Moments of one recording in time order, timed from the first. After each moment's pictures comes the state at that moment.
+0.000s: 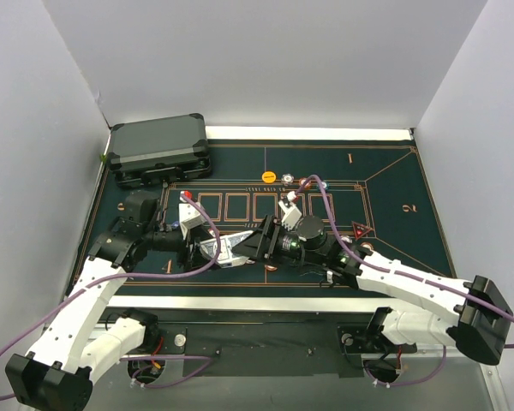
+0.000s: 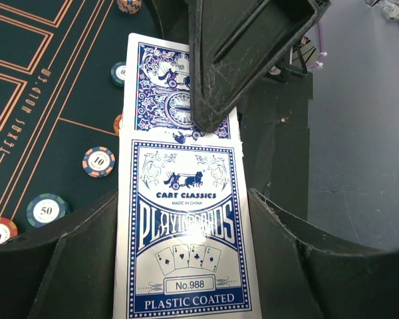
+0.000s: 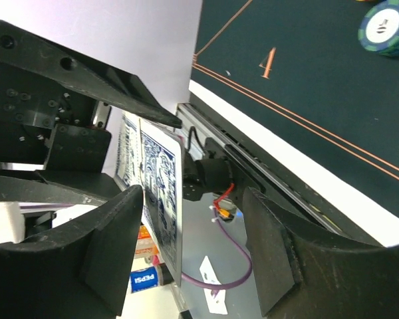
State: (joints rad) left arm -0.33 0.90 0.87 -0.71 1.04 0.35; right arm 0.96 1.14 0.69 0.11 -0.18 1.17
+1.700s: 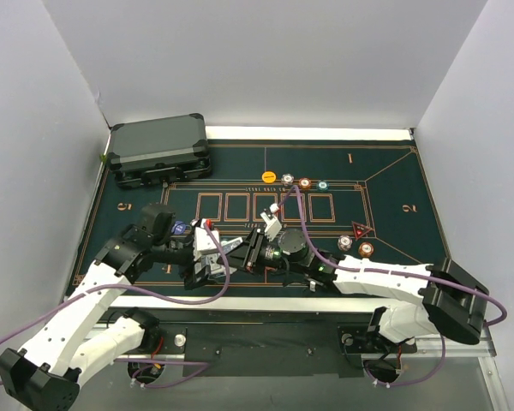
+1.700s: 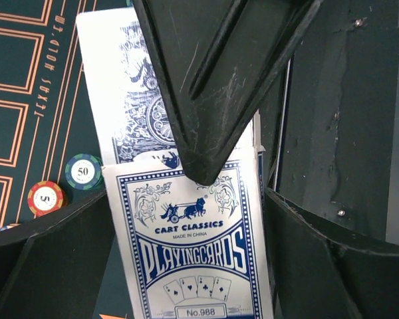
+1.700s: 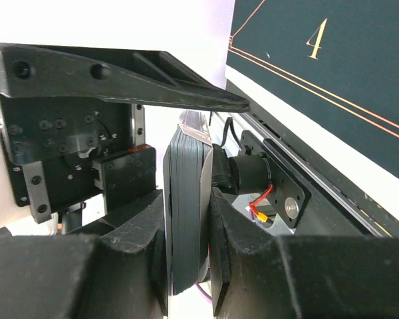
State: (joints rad) left arm -0.49 0.87 0.83 -0.81 0.74 0.63; right arm 1.07 1.32 0.61 0.49 -0.16 1.35
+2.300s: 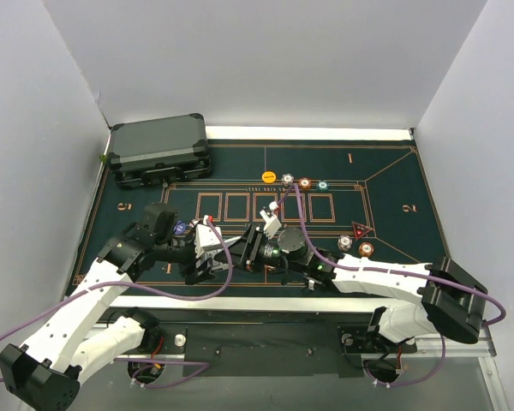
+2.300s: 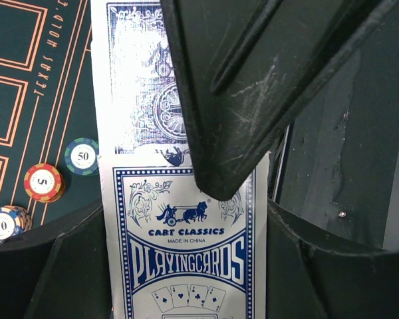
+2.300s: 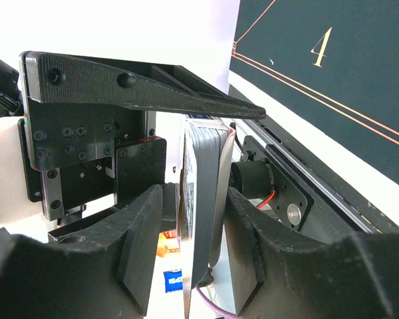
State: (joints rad) left arm -0.50 0.89 0.83 -0.80 0.67 0.58; right arm 1.07 1.33 0.64 0.49 -0.15 1.34
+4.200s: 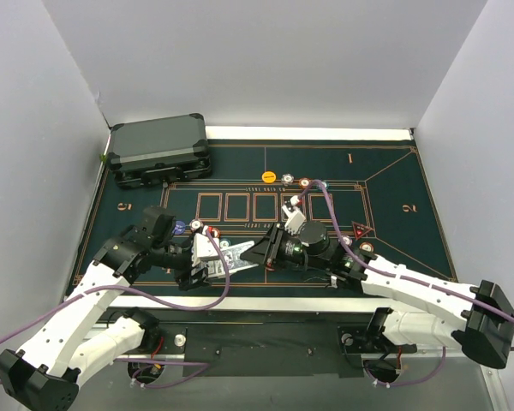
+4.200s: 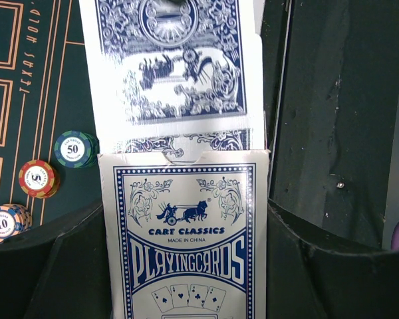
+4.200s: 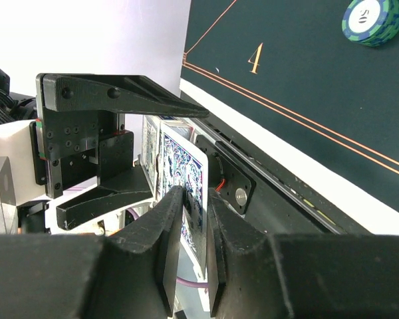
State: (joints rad) left arm -0.50 0.86 0.85 -0.92 0.68 0.71; right arm 0.99 1.10 0.67 0.10 -0.14 1.18
